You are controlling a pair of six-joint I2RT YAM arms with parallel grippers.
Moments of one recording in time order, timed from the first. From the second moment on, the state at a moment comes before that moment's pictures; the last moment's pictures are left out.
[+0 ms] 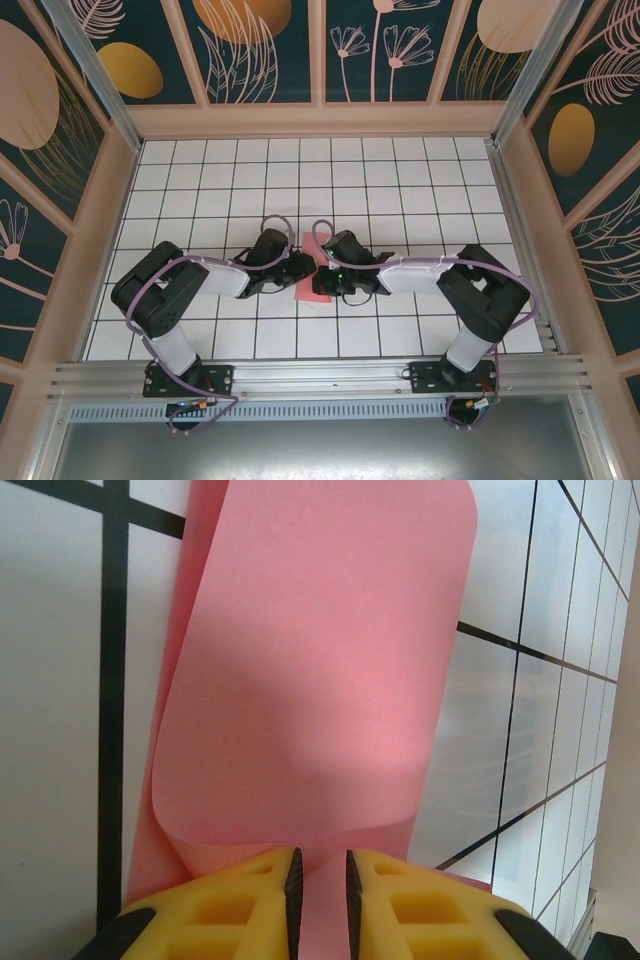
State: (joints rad) left arm -0.66 1.73 0.61 0.38 0.33 -1.05; right arm 0.86 1.67 0.77 -0.03 -0.33 0.79
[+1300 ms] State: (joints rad) left arm -0.66 1.74 0.61 0.39 0.33 -1.05; right arm 0.83 1.66 0.68 0.04 -0.35 0.81
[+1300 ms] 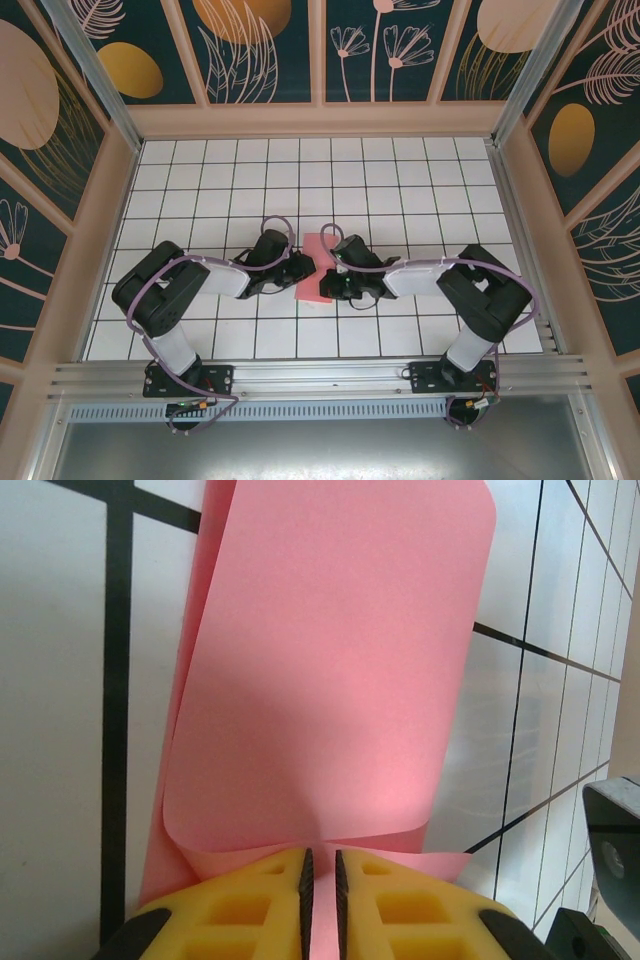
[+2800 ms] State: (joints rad) left arm -0.66 1.75 0.59 0.44 0.34 -1.05; right arm 0.81 1.47 0.61 0.04 -0.40 0.92
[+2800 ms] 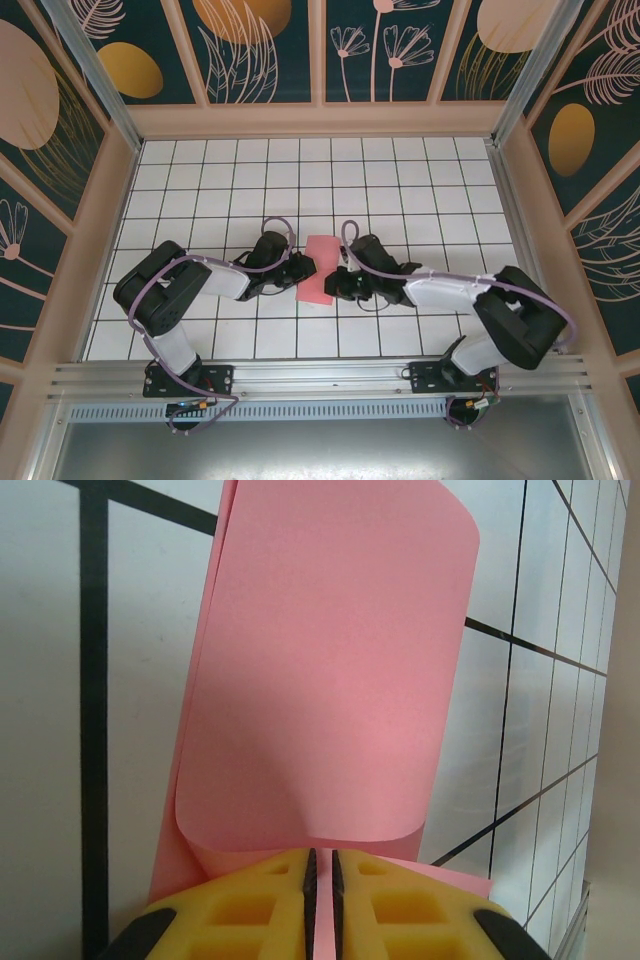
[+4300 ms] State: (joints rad) left arm -0.74 1.73 0.67 0.26 0.22 -0.98; right arm 0.77 1.66 0.65 0.07 -0.45 0.89
